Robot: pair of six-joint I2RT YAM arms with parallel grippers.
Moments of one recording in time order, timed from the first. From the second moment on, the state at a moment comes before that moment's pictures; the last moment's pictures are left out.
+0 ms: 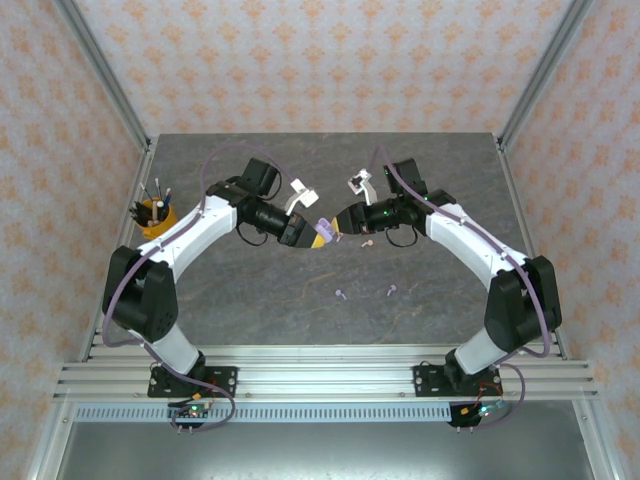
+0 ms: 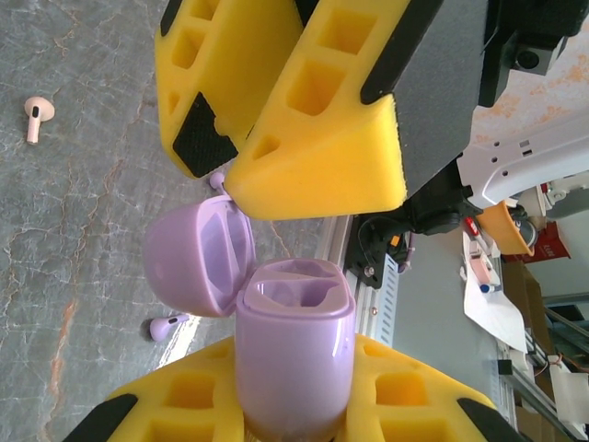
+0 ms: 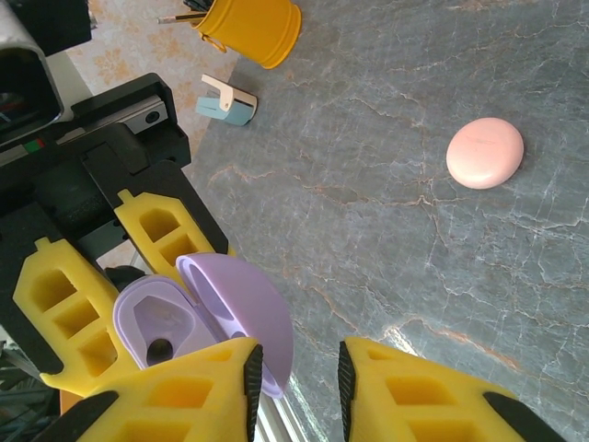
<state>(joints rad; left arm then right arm) -0.37 1.65 1.32 -0.79 1.04 0.14 0.42 1.55 1.21 -0.52 -0.88 0.26</state>
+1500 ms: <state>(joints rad) -0.36 1.78 1.51 -1.06 1.10 0.35 0.44 1.54 1.21 -0.58 -0.83 0.19</state>
